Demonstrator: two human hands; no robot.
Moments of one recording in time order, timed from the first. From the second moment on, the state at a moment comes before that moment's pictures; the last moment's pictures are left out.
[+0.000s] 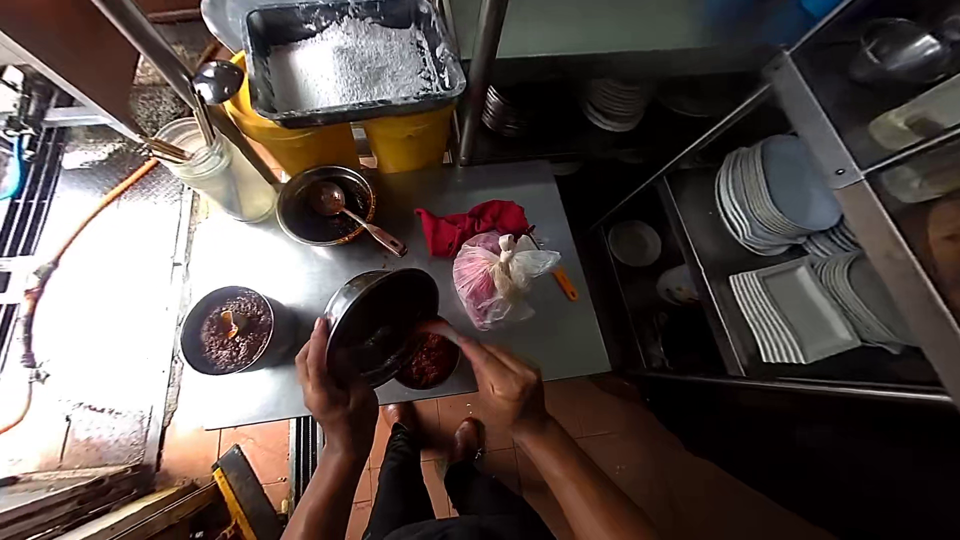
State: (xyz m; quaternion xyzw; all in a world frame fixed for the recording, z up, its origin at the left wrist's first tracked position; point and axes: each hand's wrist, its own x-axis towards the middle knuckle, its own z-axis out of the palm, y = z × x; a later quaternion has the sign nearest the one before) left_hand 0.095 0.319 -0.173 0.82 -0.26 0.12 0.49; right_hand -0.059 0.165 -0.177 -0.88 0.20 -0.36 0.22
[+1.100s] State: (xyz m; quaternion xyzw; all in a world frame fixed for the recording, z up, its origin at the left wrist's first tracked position) left_hand 0.101 0.304 -0.180 0.75 -0.40 0.17 0.50; right_hand -0.065 0.180 -0.195 -0.86 0.23 -0.34 0.31
